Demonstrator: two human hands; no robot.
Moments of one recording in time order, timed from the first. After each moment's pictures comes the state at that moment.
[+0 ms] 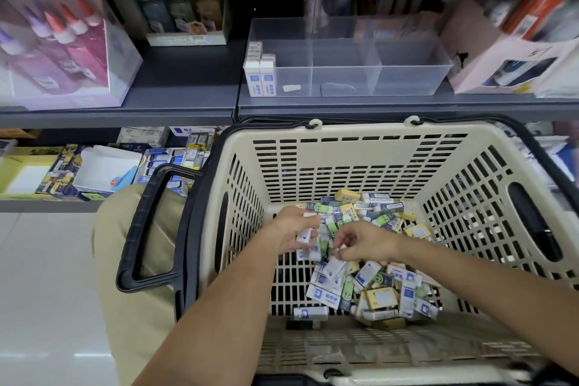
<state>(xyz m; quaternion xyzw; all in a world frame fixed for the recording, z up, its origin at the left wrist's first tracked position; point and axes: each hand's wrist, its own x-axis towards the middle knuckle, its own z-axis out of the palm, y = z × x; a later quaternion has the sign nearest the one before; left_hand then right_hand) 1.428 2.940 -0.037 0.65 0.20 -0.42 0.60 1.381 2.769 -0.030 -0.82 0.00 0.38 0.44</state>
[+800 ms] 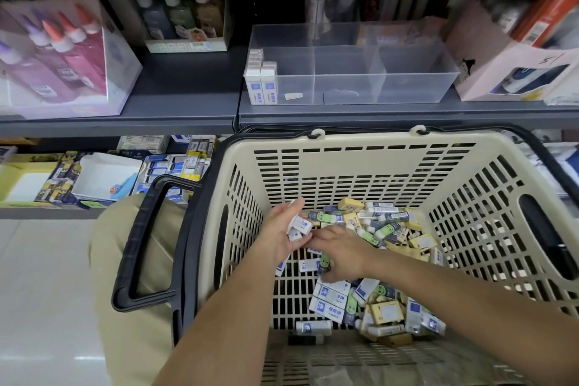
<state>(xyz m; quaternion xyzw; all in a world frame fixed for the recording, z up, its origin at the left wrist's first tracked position) 1.440 2.955 -0.054 0.50 0.32 -0.28 0.75 1.399 2.799 -0.068 -0.92 -0.25 0.30 0.09</state>
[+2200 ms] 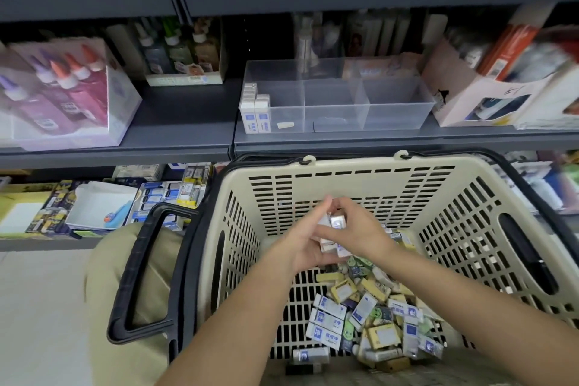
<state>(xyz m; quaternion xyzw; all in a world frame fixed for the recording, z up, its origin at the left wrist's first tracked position) 1.444 2.912 0.009 0.47 0.18 -0.45 0.74 1.415 2.794 0.027 -0.90 0.07 0.10 0.41</state>
